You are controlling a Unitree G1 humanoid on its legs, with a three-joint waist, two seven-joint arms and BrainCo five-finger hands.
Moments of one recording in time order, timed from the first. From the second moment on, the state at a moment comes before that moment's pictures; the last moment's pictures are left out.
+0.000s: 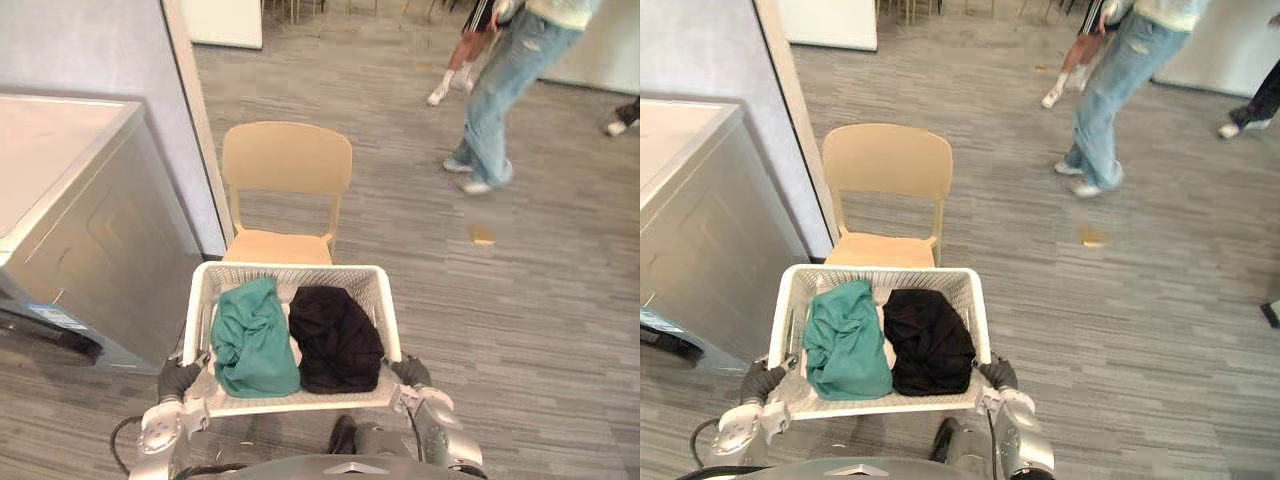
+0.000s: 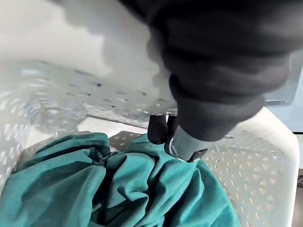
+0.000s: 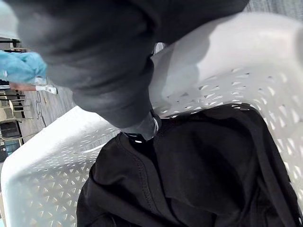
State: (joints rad) left arm 0.33 -0.02 0.16 0.03 -0.09 0.20 0.10; right arm 0.14 -0.01 -0.15 0.33 0.27 0.16 -0.01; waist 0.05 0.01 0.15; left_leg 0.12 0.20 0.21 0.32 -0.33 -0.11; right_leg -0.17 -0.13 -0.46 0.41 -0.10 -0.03
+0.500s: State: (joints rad) left arm 0.33 -0.03 0.17 0.01 -0.11 0.19 0.09; right arm 0.06 -0.06 -0.10 0.36 0.27 0.16 -0.01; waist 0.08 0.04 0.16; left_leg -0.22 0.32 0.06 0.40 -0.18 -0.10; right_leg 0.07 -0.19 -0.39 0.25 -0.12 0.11
